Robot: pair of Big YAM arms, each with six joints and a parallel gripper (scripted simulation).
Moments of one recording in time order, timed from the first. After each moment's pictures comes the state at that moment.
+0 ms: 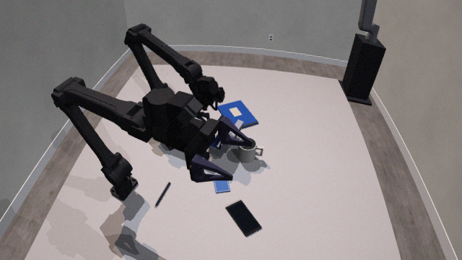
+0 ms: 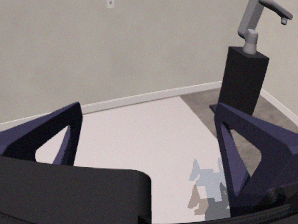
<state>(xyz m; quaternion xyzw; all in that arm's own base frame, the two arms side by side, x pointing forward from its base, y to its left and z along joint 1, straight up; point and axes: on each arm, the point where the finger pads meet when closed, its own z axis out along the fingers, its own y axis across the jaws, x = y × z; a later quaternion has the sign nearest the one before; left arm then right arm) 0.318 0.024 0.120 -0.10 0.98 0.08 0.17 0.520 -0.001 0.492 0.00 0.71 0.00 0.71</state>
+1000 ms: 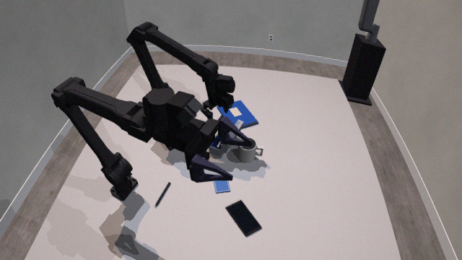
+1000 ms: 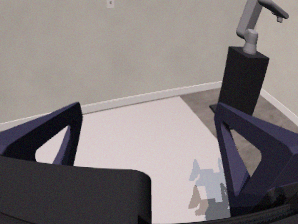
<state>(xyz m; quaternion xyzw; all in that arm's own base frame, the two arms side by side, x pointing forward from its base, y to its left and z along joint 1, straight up) 0.337 0.050 0.108 0.13 0.99 0.03 0.09 0.520 -0.001 0.492 0.00 0.71 0.00 0.71</state>
